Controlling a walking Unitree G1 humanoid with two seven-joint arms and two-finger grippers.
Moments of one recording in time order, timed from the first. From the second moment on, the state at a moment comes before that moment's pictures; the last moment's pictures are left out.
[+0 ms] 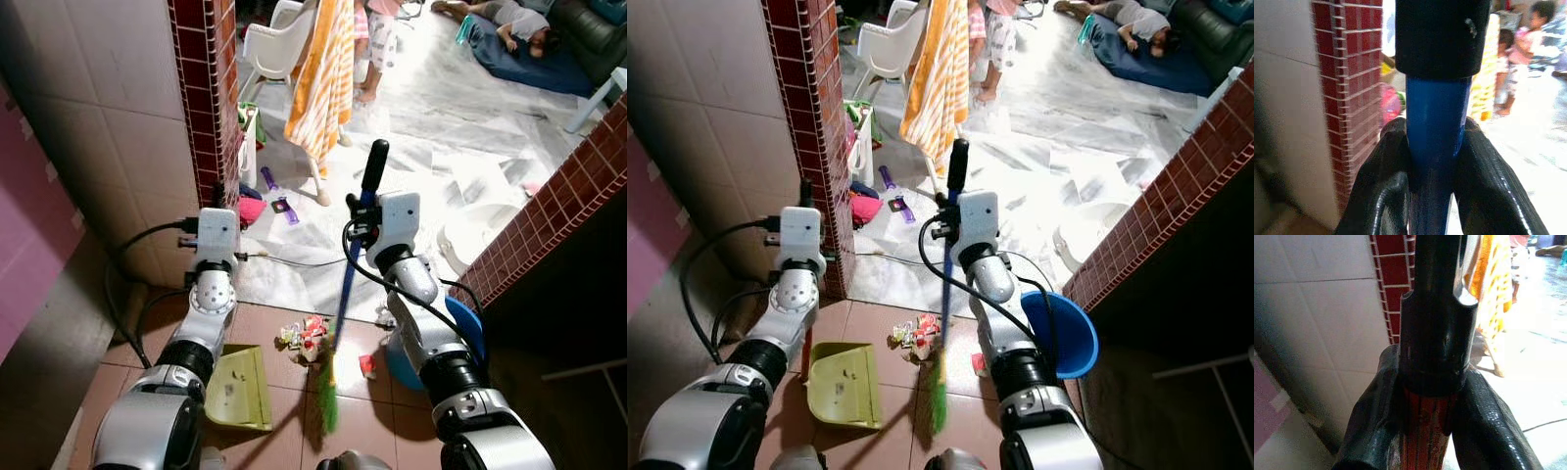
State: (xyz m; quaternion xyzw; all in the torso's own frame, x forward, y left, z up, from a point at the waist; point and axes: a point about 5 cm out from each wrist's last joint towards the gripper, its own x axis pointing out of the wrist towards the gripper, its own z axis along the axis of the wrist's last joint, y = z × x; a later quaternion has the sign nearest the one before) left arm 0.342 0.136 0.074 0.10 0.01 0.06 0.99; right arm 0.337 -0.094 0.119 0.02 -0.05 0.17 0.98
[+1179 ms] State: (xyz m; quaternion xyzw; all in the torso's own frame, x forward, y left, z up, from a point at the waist) left arm 0.345 0.127 0.072 0.09 0.03 0.03 0.99; right arm 0.347 -0.109 0.173 -0.05 -0.08 0.38 0.92
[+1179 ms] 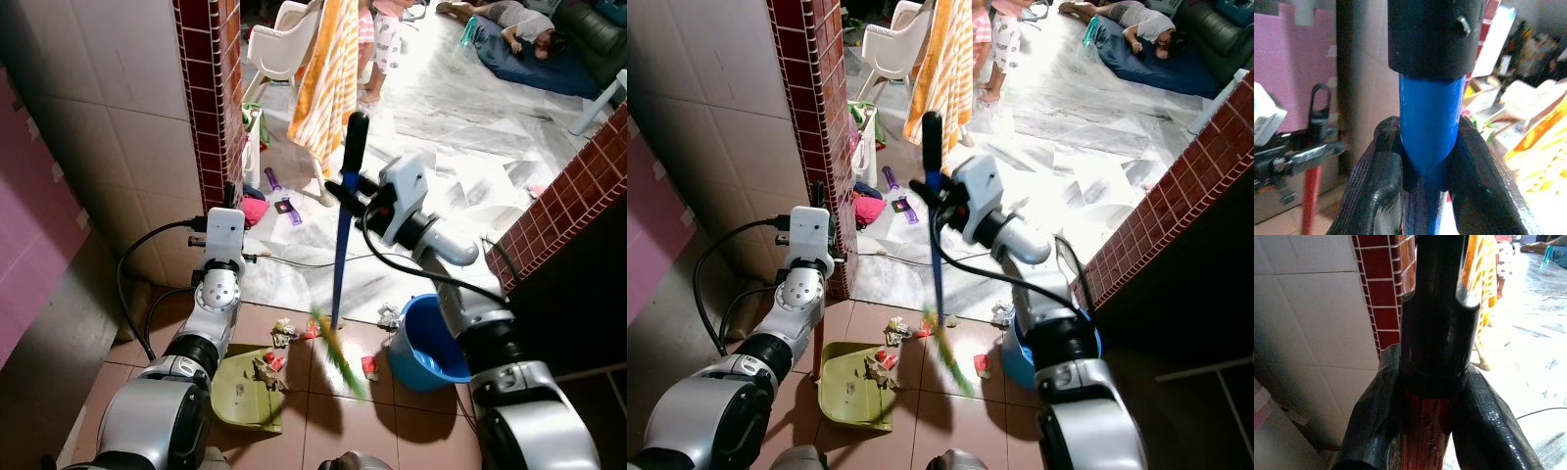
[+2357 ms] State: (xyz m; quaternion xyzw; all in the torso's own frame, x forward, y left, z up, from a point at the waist) left arm 0.340 0.127 0.058 0.00 0.08 0.02 1.00; right arm 0.343 -0.055 0.149 0.13 -0.03 0.34 0.93
